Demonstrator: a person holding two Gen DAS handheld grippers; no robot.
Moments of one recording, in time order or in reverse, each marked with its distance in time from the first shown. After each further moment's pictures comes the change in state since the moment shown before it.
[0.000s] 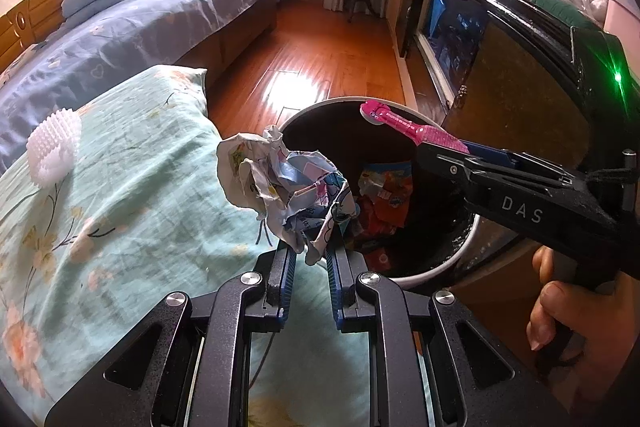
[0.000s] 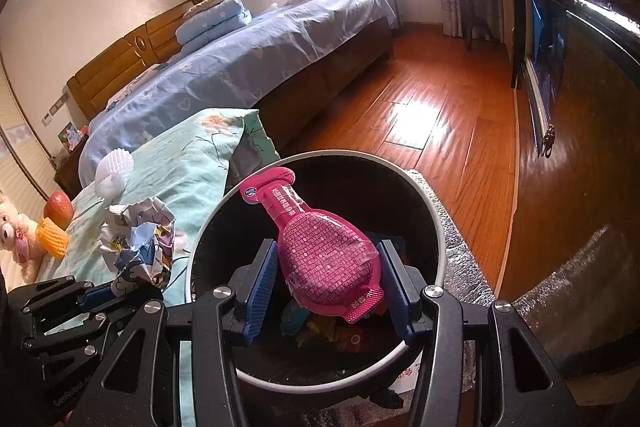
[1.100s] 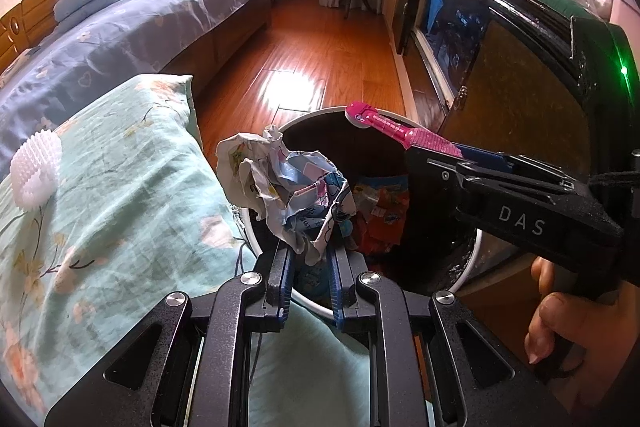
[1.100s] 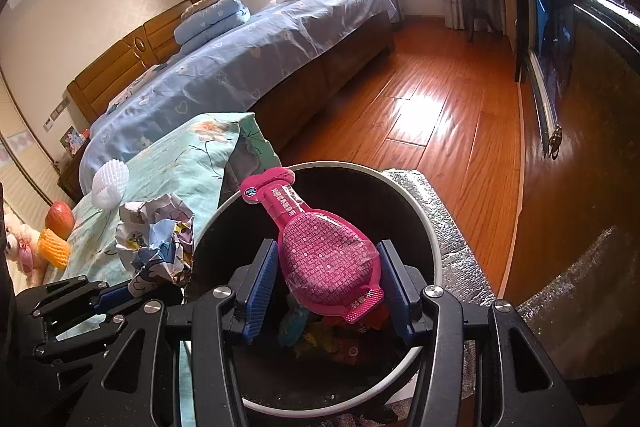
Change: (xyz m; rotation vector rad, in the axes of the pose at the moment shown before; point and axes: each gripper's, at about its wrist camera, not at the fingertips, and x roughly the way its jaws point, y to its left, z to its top) left arm 0.008 -0.005 0.008 0.021 0.015 -0.007; right arm 0.009 -0.013 0.012 0.022 0.022 0.024
